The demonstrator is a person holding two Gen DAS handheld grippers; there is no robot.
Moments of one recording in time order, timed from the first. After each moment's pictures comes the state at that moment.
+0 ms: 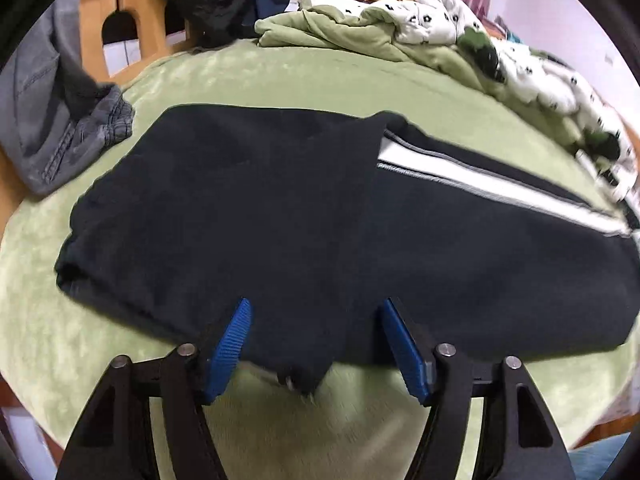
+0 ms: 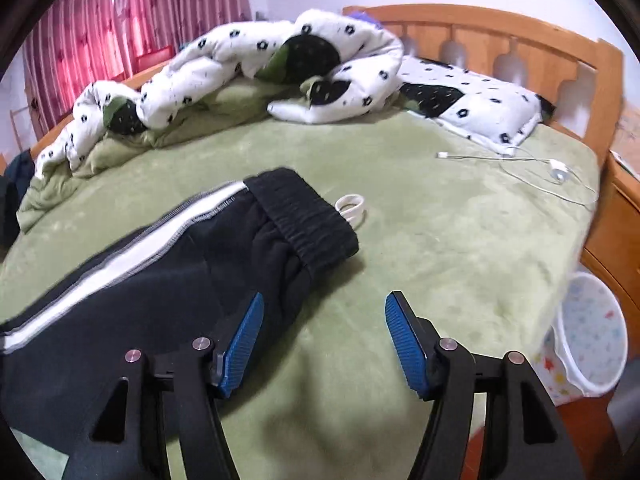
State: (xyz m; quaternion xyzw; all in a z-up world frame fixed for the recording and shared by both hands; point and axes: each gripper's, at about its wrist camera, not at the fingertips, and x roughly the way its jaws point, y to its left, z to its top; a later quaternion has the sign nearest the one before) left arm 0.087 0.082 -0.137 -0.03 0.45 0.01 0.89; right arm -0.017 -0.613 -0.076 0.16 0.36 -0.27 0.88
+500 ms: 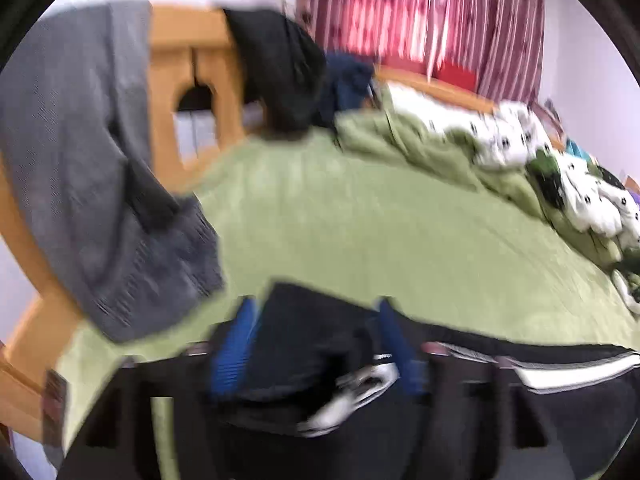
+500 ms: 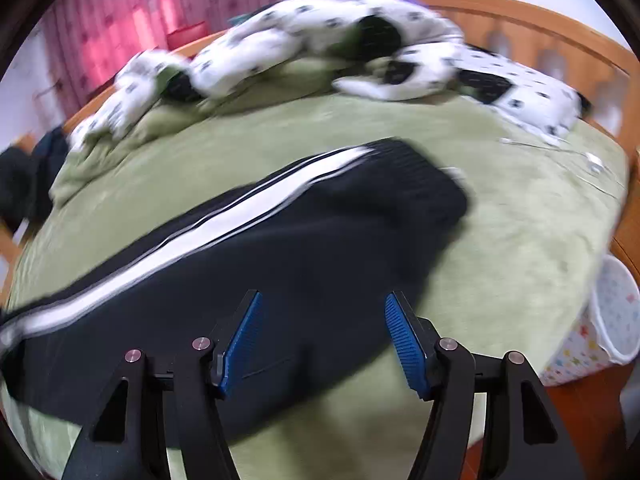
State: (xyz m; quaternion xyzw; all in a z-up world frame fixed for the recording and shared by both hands) left arm 0.169 0.209 -0.003 -0.07 0.32 0.11 0.94; right arm 0.025 -0.497 -0.065 0.15 0.41 -0.19 0.88
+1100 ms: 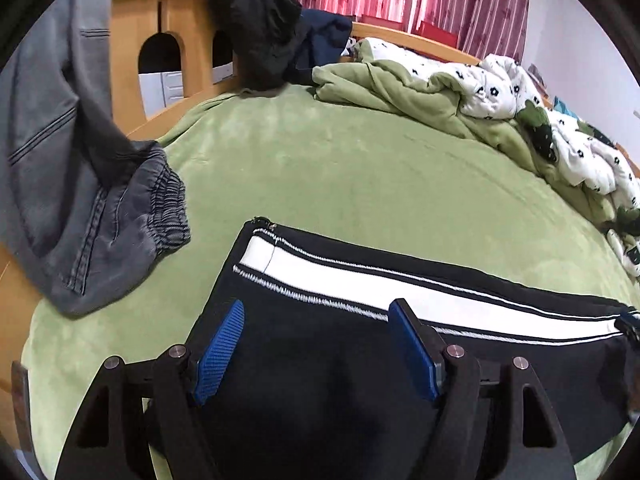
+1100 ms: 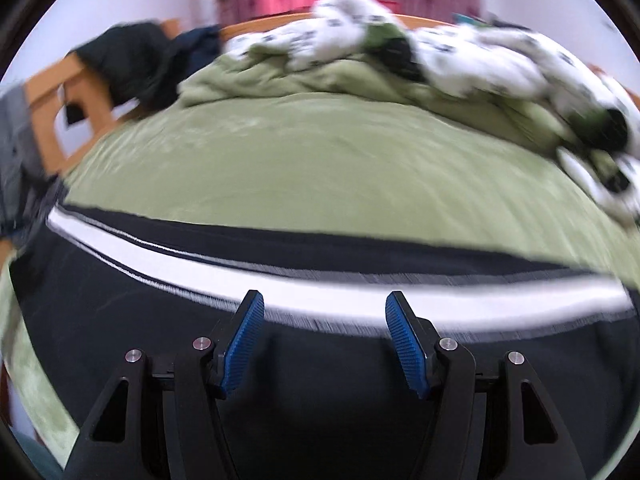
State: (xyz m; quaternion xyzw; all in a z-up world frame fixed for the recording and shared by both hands) left arm 0.196 0.198 -0.078 -0.07 0.40 0.05 0.91; right arm 0.188 -0.338 -0.098 -0.01 0.42 0.07 0.91
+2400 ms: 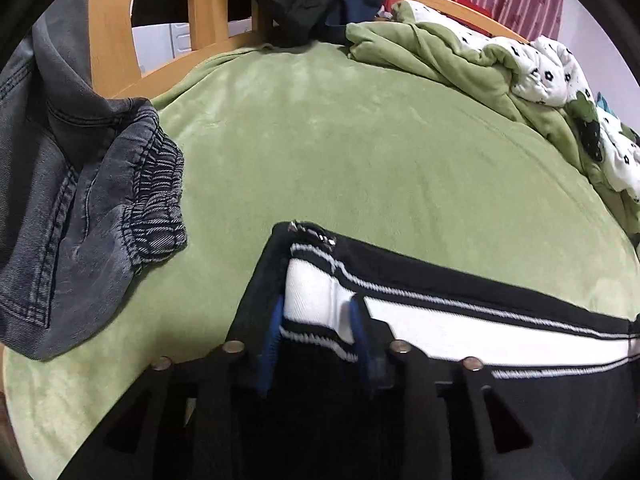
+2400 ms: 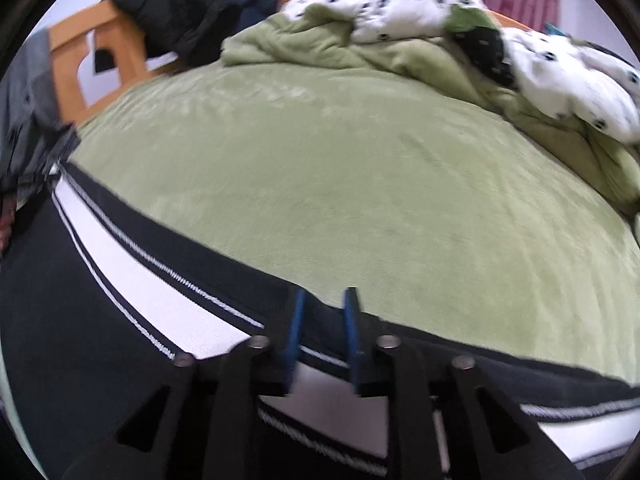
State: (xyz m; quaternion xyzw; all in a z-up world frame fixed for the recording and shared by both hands) left arm 0.265 0.237 -0.125 -0.08 0.46 0.08 0.88; right arm 0.279 -0.324 -0.133 -0.06 0.44 0.15 0.88
